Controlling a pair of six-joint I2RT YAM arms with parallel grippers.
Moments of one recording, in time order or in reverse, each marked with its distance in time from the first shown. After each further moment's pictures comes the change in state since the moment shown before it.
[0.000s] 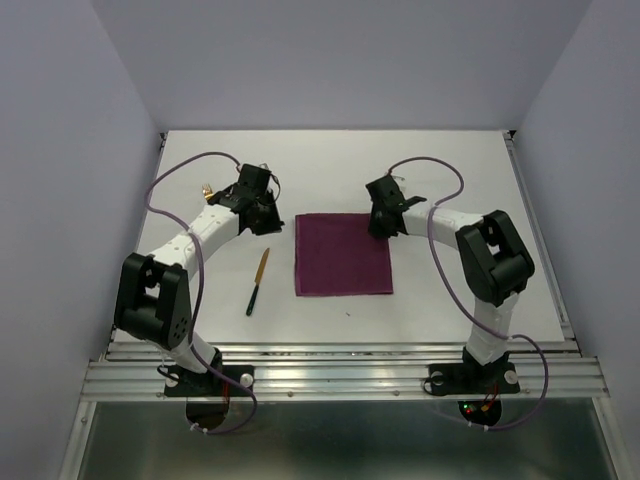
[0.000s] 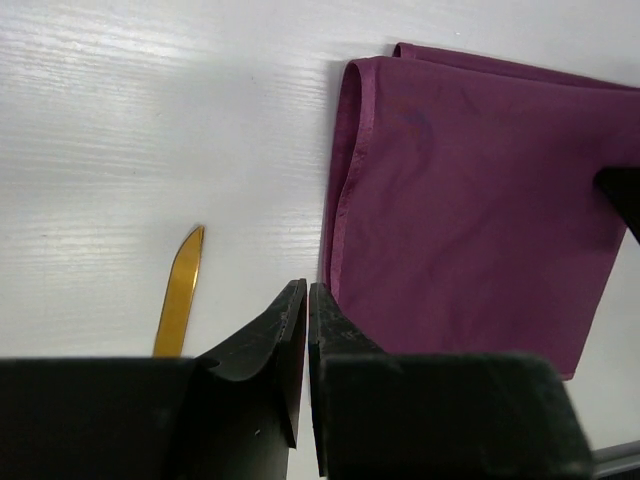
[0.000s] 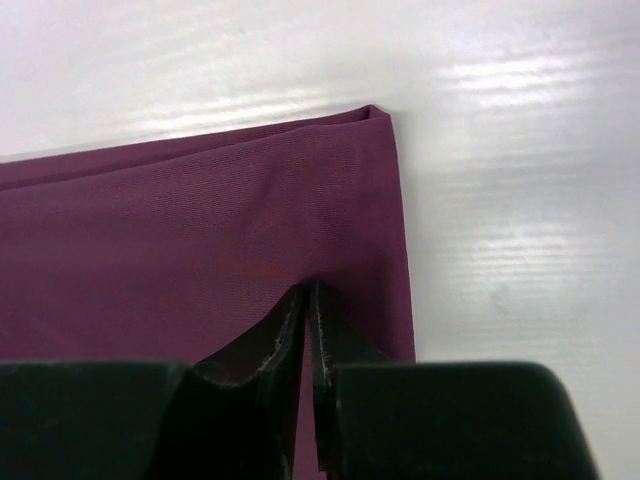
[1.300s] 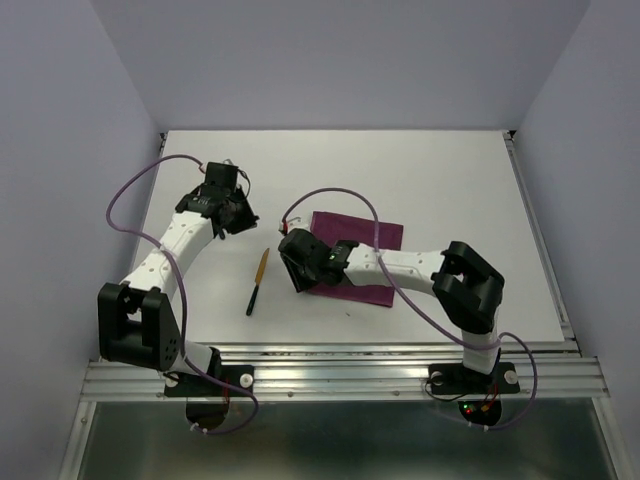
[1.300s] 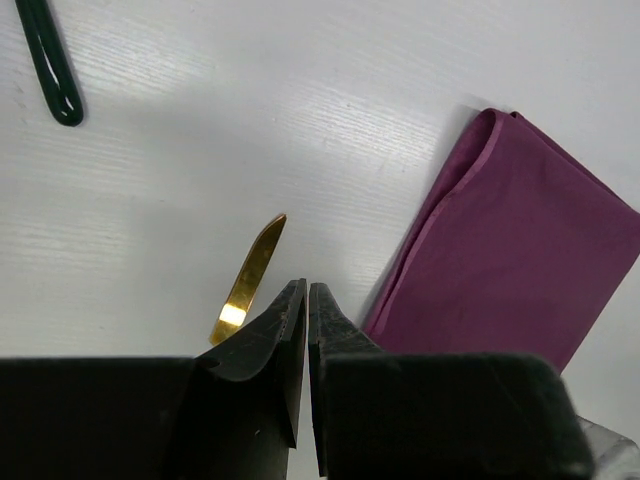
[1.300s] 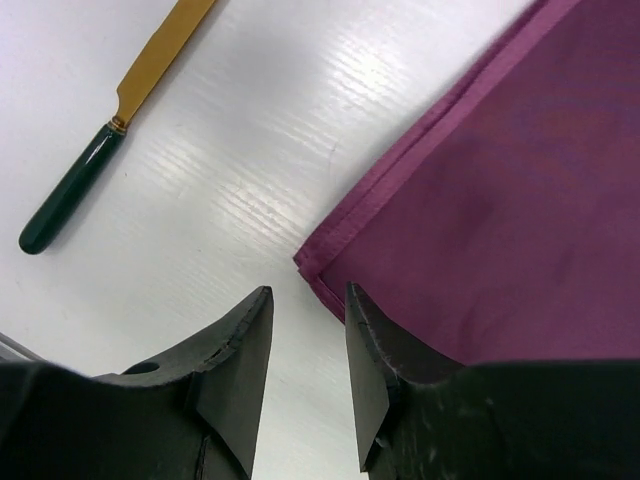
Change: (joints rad) left arm 0.142 -0.158 -0.017 -0.083 -0.005 -0.036; right arm 0.563 -0.040 0.102 -0.072 -0.006 -0.132
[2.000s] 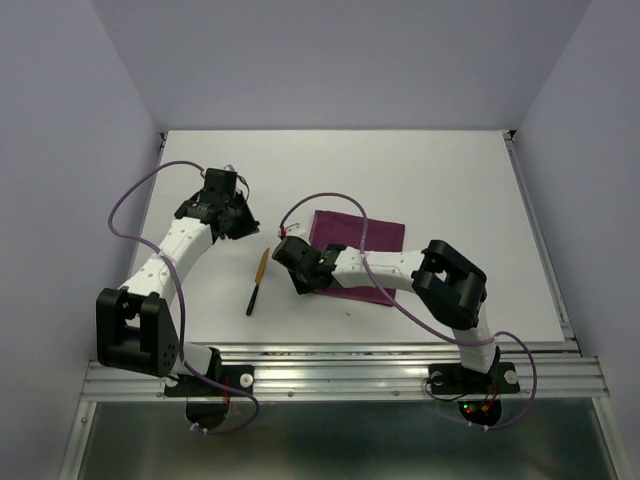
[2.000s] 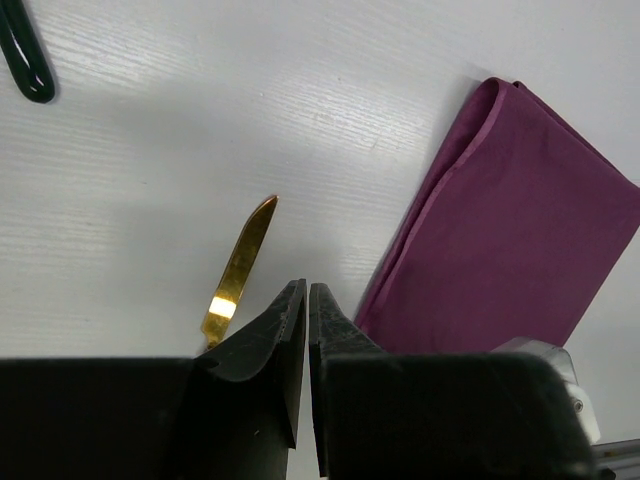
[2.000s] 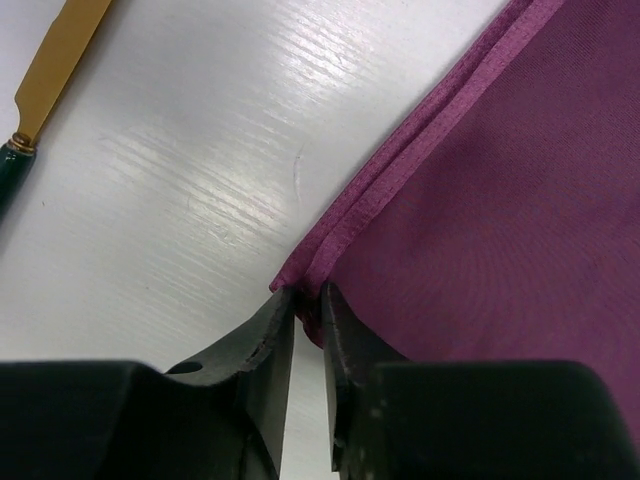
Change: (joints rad) left arm 0.007 -0.035 -0.066 0.025 0.046 0.000; right arm 0.027 0.120 0.051 -0.033 0.073 0.042
